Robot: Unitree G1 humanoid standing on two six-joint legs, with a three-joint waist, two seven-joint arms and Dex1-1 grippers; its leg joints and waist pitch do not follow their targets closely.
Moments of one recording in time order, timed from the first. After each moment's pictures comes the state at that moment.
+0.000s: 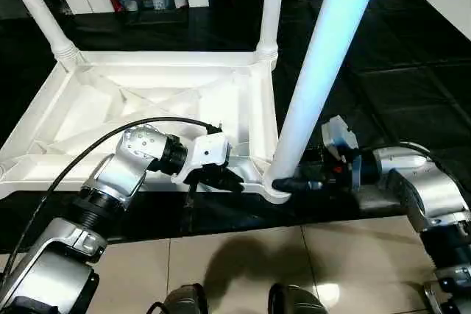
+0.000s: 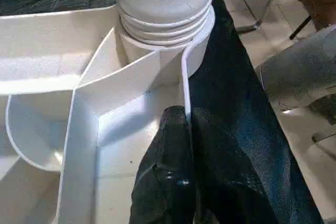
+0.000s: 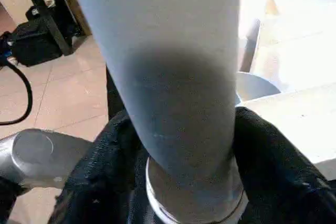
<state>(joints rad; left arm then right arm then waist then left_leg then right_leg) -0.65 0.45 -0.37 0.45 -0.01 0.00 -1.37 -0.47 -0.51 0.16 0.24 0.30 0.27 1.34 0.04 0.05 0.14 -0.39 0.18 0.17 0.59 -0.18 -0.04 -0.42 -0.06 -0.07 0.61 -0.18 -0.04</state>
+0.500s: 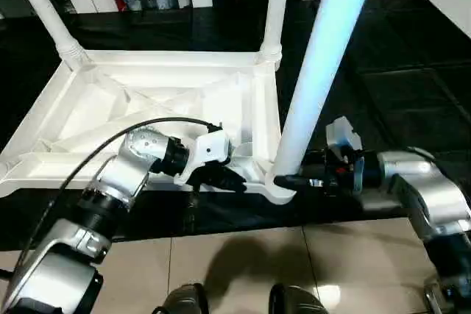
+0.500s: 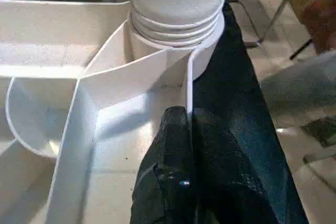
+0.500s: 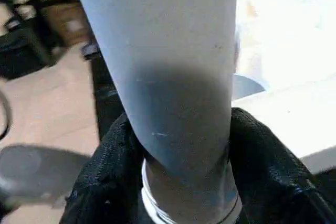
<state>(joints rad) -0.64 0.41 -0.35 0.42 -0.03 0.13 -1.32 -0.38 -0.48 0.13 0.12 0.31 0.35 1.20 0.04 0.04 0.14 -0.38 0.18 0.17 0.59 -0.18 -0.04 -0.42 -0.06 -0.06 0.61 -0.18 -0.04</state>
